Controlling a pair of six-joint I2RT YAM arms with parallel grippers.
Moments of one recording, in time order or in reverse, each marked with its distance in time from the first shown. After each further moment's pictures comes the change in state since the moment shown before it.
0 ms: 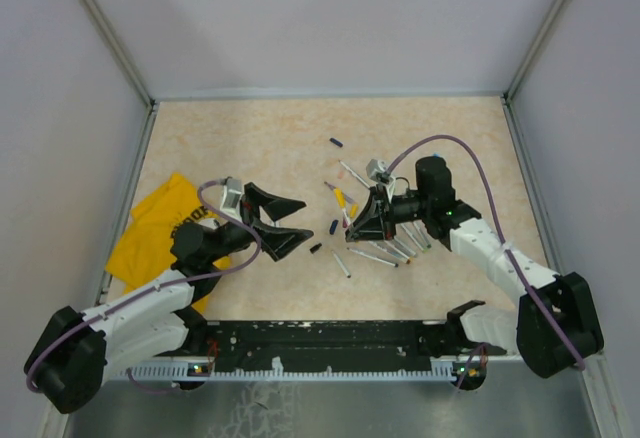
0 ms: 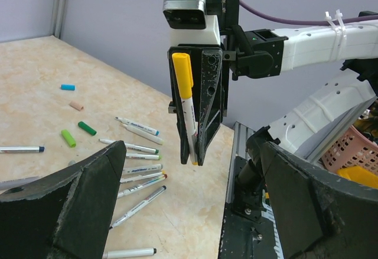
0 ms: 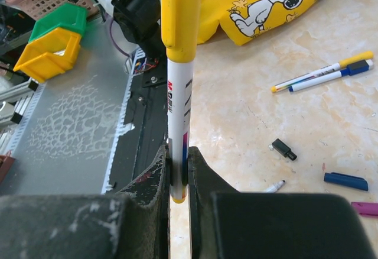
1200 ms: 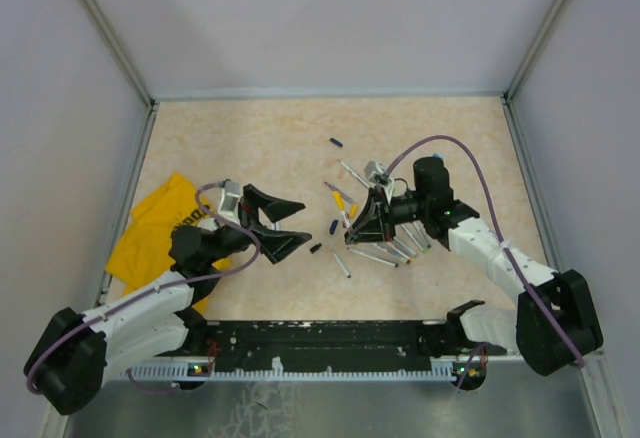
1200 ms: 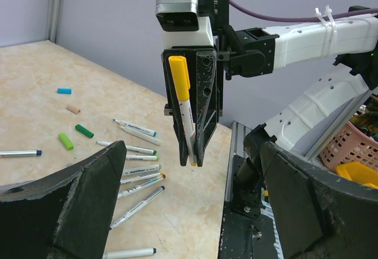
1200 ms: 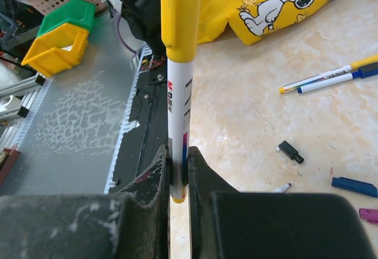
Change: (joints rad) left arm 0.005 -0.007 -0.018 0.036 0.024 0.000; right arm 0.015 0.013 0.000 0.000 -0.027 -0.012
